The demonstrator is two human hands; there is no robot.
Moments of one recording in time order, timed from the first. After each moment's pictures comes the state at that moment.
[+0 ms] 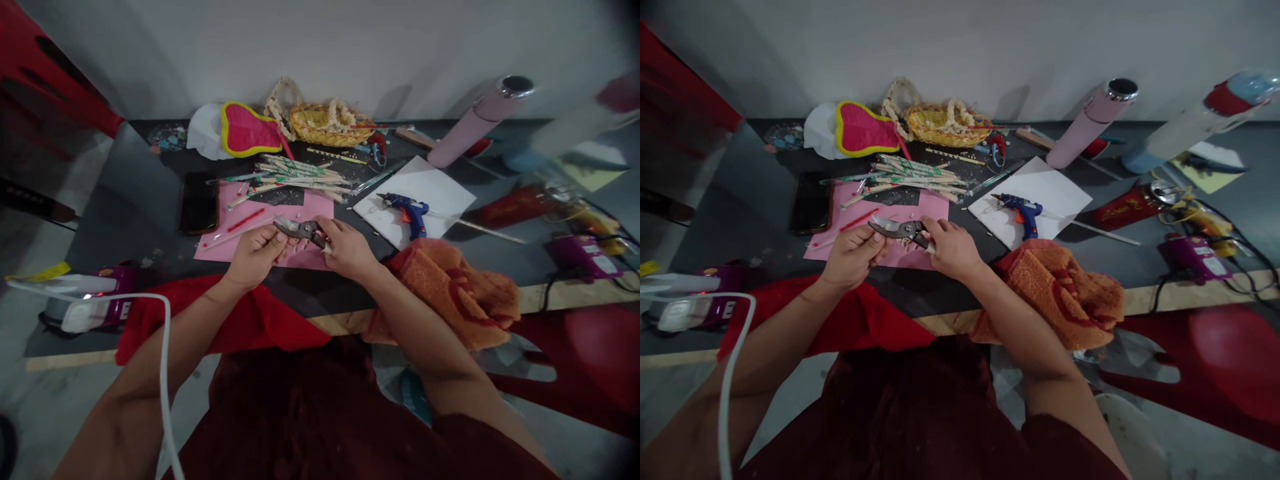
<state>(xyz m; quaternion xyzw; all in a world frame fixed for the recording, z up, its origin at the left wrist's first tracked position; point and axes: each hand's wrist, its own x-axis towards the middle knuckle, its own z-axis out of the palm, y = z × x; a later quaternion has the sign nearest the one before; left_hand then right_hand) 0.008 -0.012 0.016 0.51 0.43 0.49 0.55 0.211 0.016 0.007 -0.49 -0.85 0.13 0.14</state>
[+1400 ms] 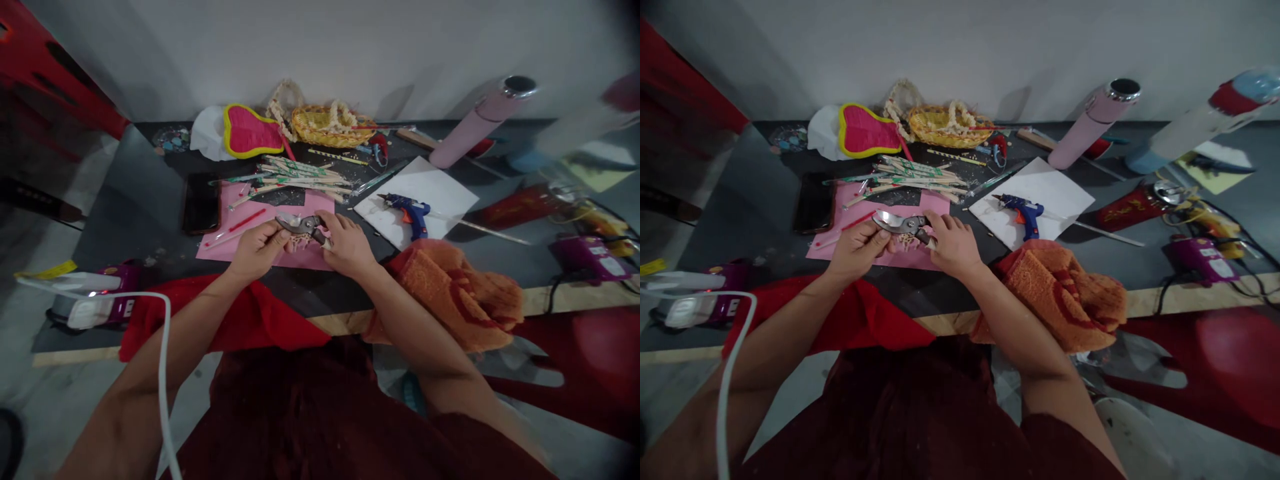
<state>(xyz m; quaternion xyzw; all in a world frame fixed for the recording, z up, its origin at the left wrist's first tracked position) 0.006 -0.006 0.021 0.60 0.45 0.46 0.48 0.208 0.018 0.006 -0.53 -0.83 0.09 0.14</state>
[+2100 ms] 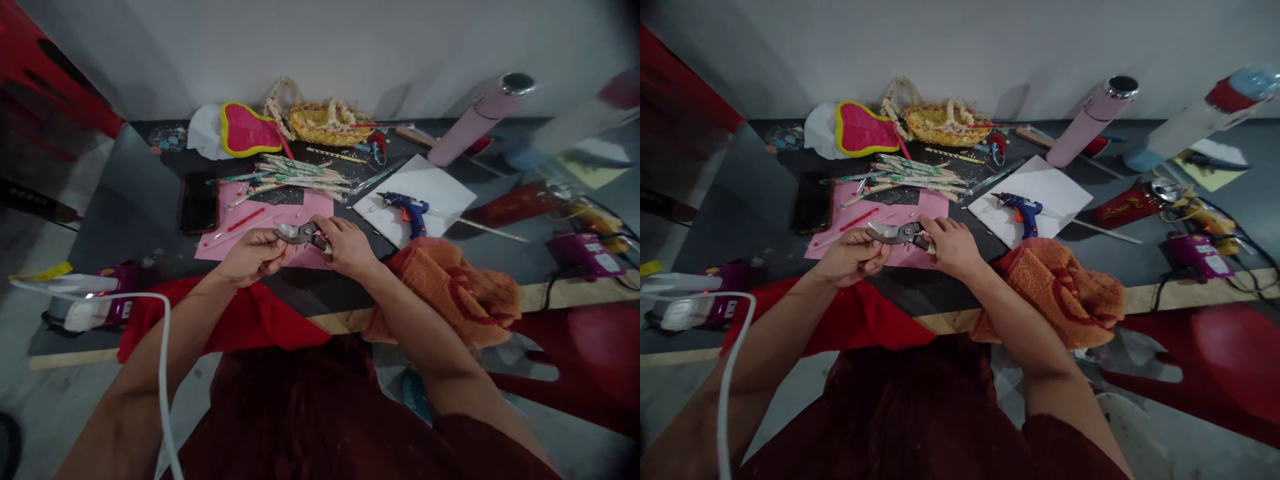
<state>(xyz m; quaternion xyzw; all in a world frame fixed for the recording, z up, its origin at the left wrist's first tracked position) -0.003 -0.010 0.028 0.42 0.35 0.38 0.74 0.214 0.017 0.010 -0.47 -0.87 0.10 0.14</state>
